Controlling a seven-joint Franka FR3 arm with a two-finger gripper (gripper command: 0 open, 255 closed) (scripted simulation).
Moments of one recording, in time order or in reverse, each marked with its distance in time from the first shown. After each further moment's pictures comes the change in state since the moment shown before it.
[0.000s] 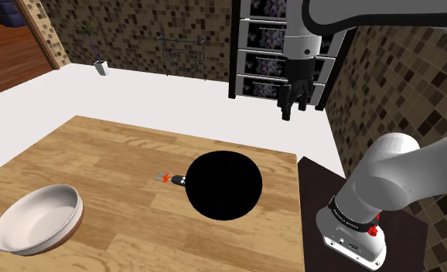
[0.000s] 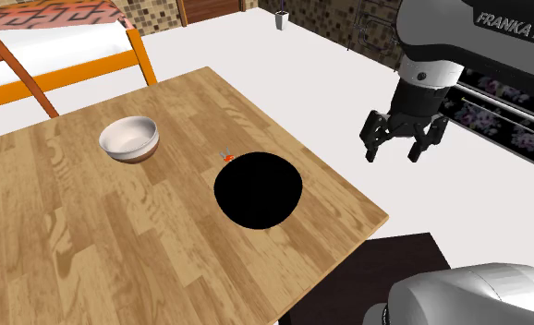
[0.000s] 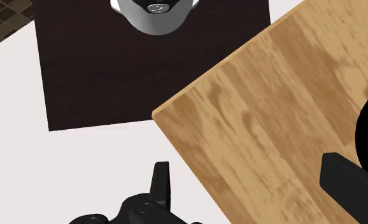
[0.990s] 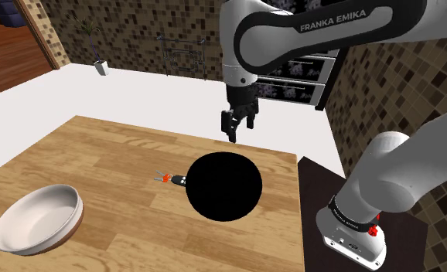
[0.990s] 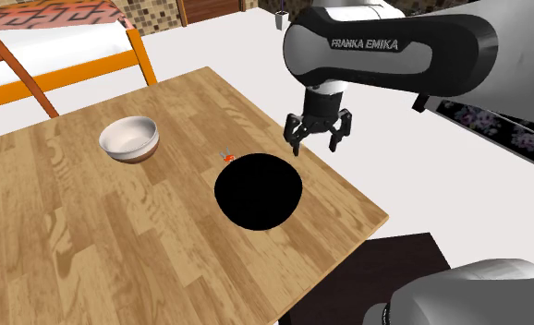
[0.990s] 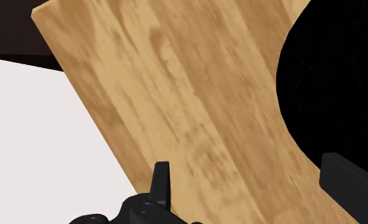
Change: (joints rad) arm 0.106 0.337 0.215 0.114 0.082 0.295 0.124
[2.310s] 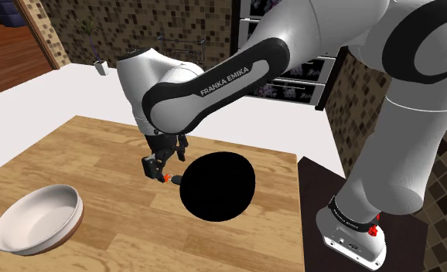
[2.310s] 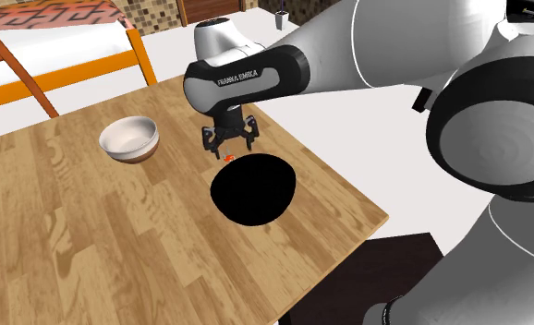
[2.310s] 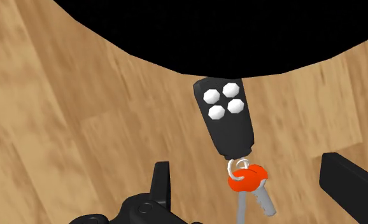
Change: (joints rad) arm 0.141 0.619 0.205 0.434 -0.228 0.228 0.260
